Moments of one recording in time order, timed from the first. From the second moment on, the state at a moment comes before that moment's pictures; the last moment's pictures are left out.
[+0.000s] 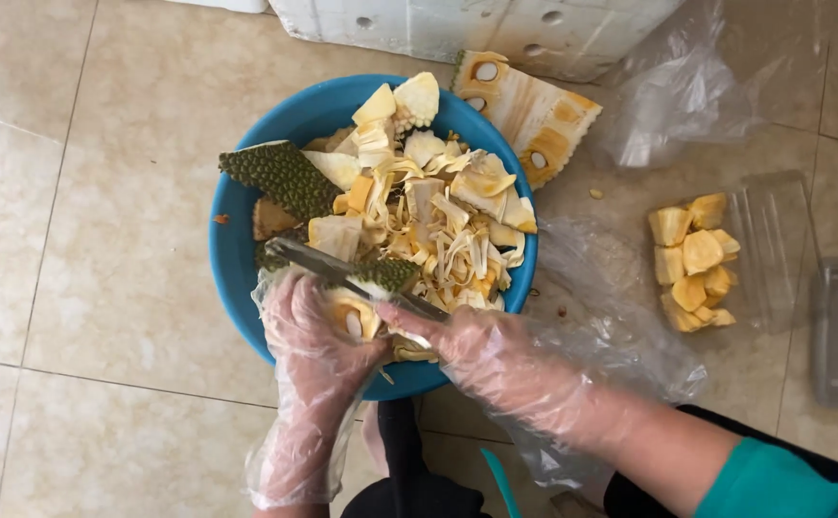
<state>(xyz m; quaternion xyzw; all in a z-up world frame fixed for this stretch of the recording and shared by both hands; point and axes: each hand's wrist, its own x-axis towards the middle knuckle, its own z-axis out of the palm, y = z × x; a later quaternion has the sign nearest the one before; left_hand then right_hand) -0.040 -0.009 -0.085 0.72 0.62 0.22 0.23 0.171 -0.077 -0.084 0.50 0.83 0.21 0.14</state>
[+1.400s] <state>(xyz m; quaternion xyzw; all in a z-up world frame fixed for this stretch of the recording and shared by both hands) -0.029 -0.031 -0.046 0.13 0.59 0.46 0.65 0.206 -0.073 -0.066 0.61 0.62 -0.49 0.03</state>
